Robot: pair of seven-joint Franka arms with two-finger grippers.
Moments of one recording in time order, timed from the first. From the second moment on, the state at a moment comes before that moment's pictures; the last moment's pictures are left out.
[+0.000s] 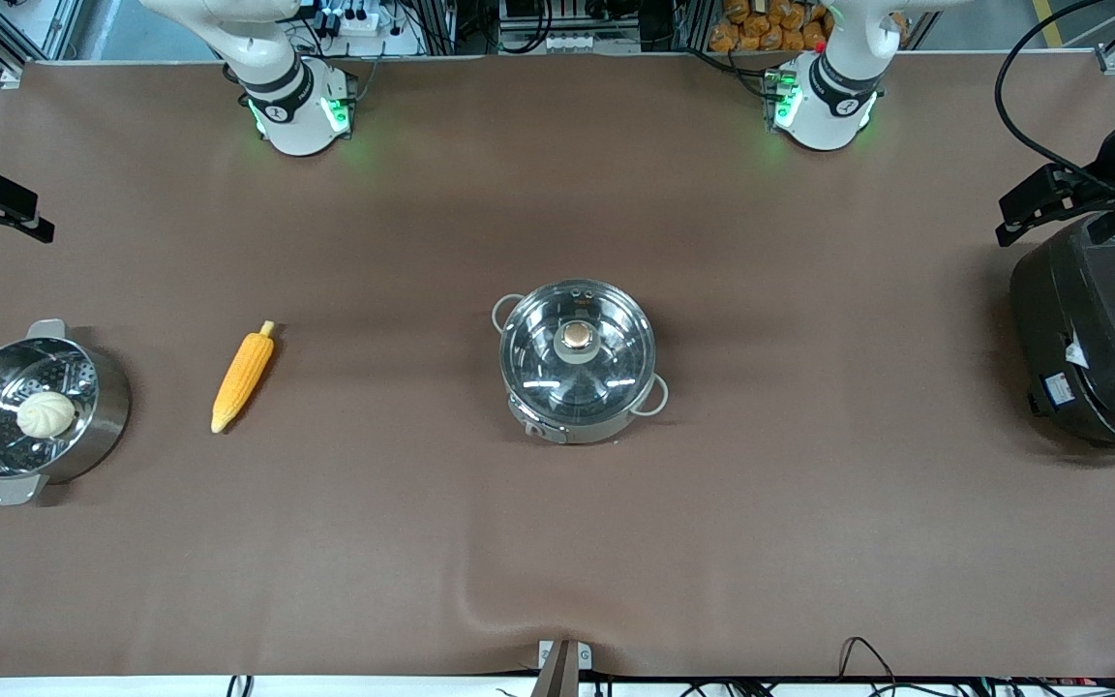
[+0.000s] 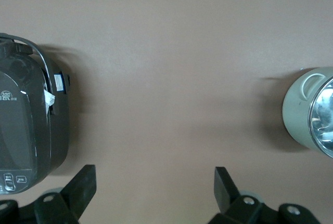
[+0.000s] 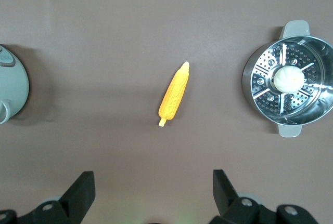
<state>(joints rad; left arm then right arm) 0.00 -0.05 -0.07 -1.57 0.00 1.55 -0.09 -0.06 0.04 -0.03 -1.43 0.06 1.41 -0.16</state>
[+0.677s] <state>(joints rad) 0.00 -0.05 -0.07 -1.56 0.00 1.54 -0.12 -0.06 0.04 -0.03 -1.43 0.06 1.41 -0.16</state>
